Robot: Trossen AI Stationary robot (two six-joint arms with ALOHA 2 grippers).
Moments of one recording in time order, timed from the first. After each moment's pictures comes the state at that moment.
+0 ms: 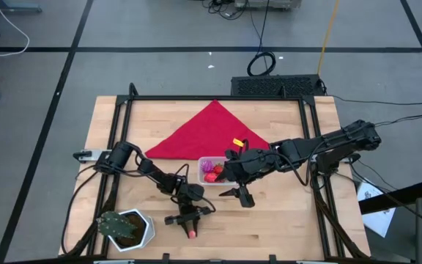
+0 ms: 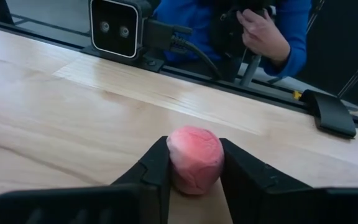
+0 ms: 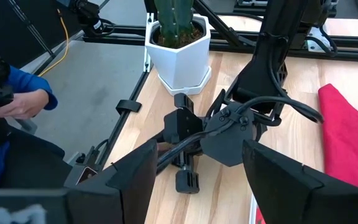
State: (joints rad) left arm -0.31 2.17 0.87 0.68 0.98 0.39; right arm 0.28 1.53 1.42 -0.45 -0.08 0.12
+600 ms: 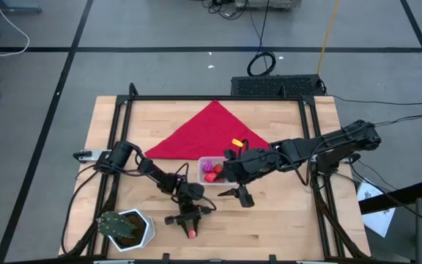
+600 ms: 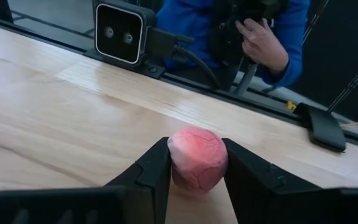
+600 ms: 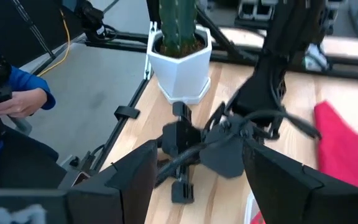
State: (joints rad) left arm -0.30 2.17 0.88 0.69 1.00 0.32; right arm 0.28 1.53 1.42 -0.42 -0.08 0.07
